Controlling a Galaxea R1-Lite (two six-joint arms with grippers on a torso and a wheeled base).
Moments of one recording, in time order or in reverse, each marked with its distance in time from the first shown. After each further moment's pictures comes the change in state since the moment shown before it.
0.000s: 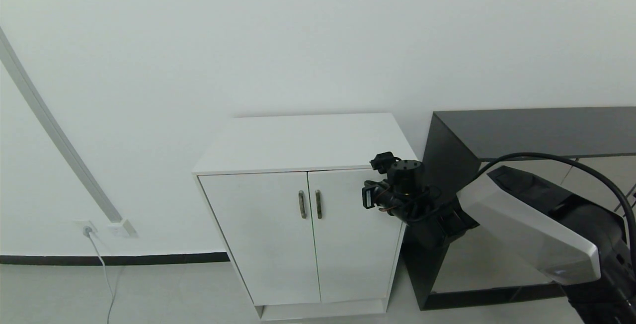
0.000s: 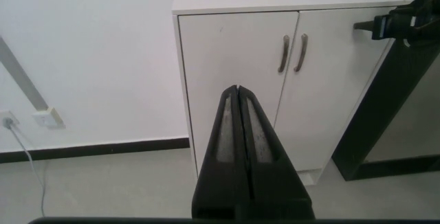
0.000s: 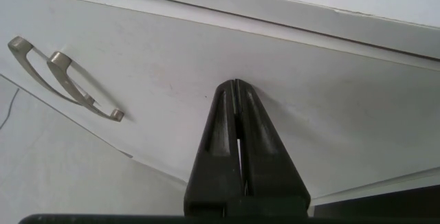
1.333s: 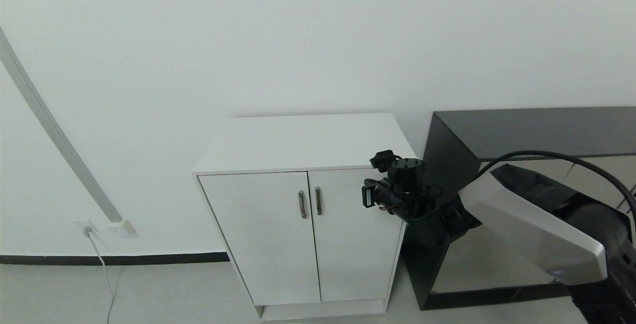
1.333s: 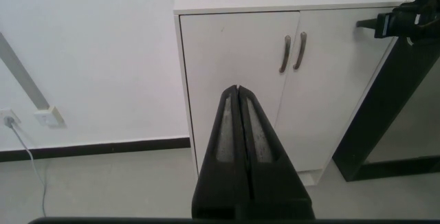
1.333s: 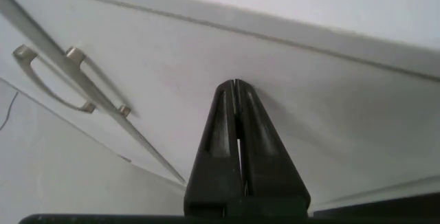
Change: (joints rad) left arm 0.000 0.000 0.000 0.000 0.003 -0.003; right arm 0.007 -0.027 0.027 -0.009 0.000 -0.008
